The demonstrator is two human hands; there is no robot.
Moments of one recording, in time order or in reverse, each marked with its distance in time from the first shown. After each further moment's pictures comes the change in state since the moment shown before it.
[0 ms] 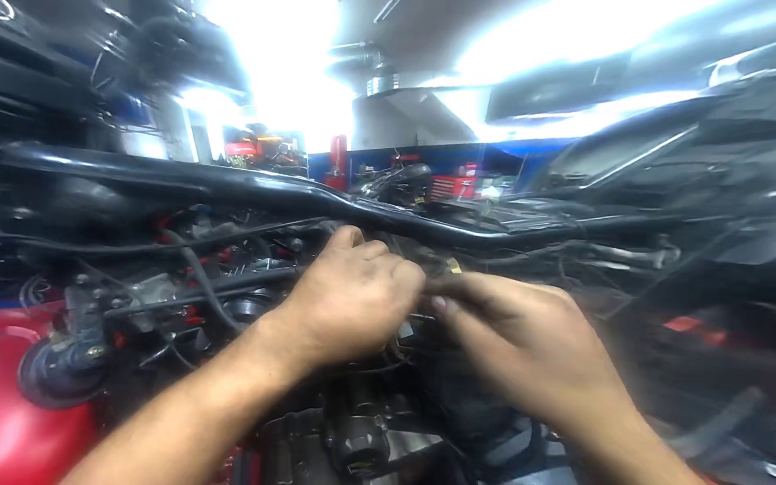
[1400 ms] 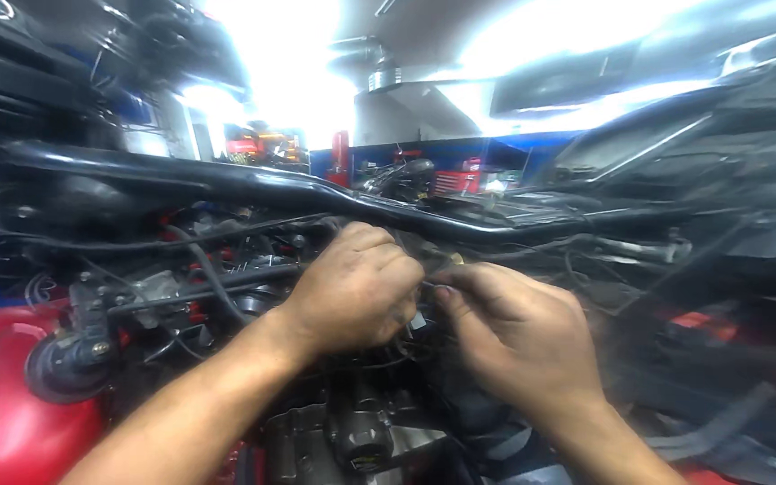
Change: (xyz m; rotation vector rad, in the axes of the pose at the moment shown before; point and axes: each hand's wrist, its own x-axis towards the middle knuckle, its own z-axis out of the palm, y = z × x) left_hand -0.005 -0.010 0.016 -0.209 0.314 0.066; right_hand 0.000 0.002 0.016 0.006 0.185 -0.095
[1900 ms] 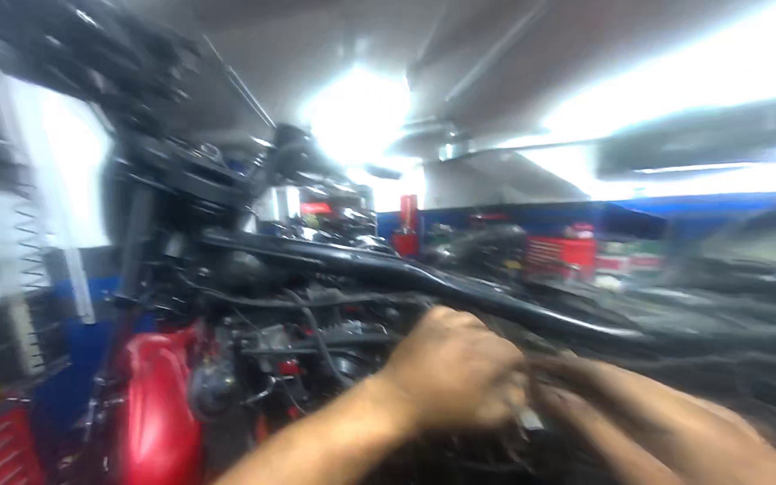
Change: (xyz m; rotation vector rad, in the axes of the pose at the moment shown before) left_hand 0.002 -0.001 -0.009 -0.066 -0.098 -0.154; right_hand 0.013 0.010 -0.020 0.098 -0.332 -0.002
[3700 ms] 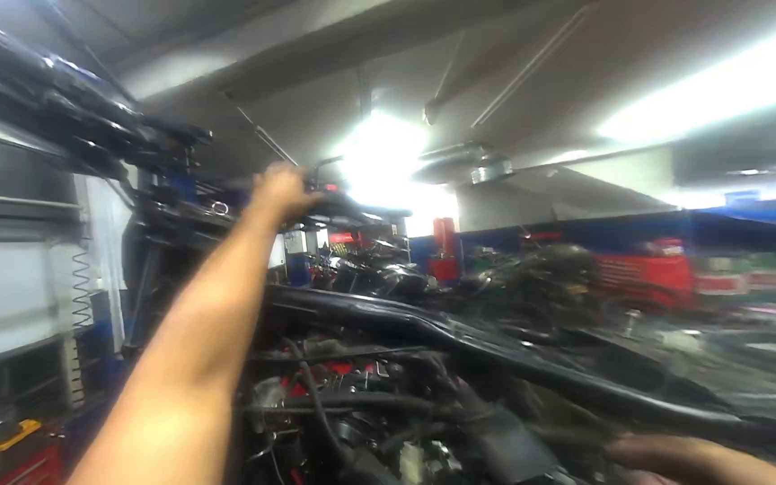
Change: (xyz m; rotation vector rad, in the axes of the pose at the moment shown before) left_hand 0.112 -0.228 -0.221 0.906 -0.181 -0.825; right_hand 0.005 0.055 0.004 0.570 0.003 -0.069
